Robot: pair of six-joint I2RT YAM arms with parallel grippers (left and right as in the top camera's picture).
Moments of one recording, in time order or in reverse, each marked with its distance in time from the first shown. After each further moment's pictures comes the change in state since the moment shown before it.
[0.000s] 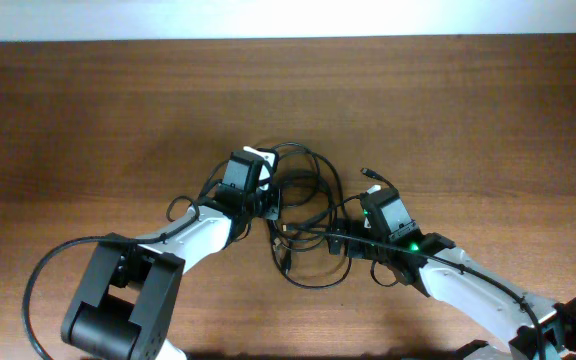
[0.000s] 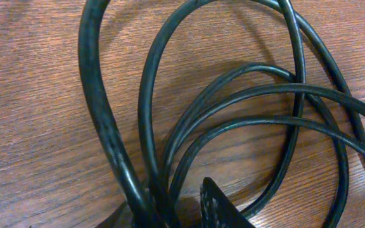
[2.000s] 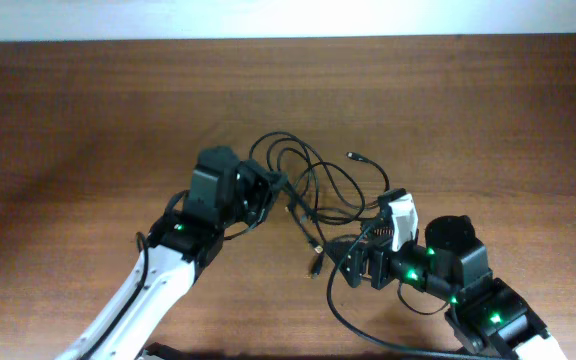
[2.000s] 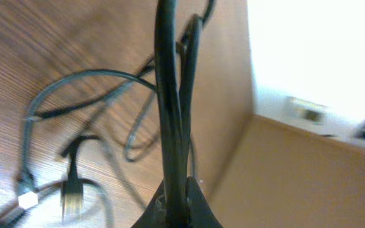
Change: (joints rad) left arm 0.000 -0.480 0.000 -0.148 0.172 -1.239; right arm 0.001 -0.679 0.001 -0.177 -0.275 -0.200
